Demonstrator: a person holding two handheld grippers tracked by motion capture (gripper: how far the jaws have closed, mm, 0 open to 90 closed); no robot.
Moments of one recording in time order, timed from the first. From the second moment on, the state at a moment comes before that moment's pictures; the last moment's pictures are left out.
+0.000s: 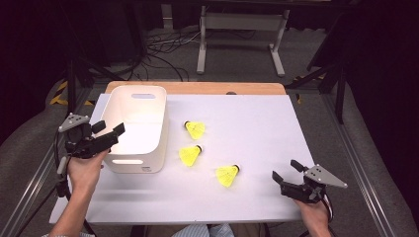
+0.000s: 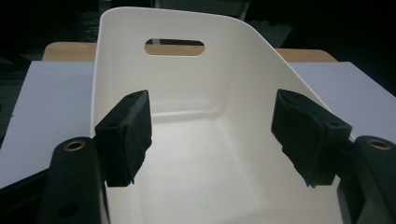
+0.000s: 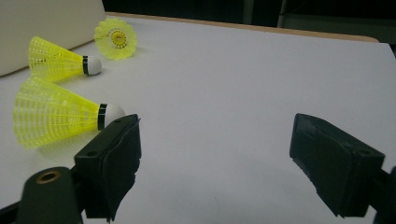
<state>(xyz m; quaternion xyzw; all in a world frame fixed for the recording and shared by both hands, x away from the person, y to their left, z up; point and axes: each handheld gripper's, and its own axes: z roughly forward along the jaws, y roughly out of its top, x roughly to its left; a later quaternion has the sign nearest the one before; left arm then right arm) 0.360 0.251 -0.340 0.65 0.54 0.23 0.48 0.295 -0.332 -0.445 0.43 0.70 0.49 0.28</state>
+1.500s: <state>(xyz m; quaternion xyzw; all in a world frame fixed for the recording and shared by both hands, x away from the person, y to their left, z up) 0.370 0.198 -0.337 0.68 0.51 0.19 0.50 0.295 -0.332 -0.444 0.43 0.70 0.49 0.28</state>
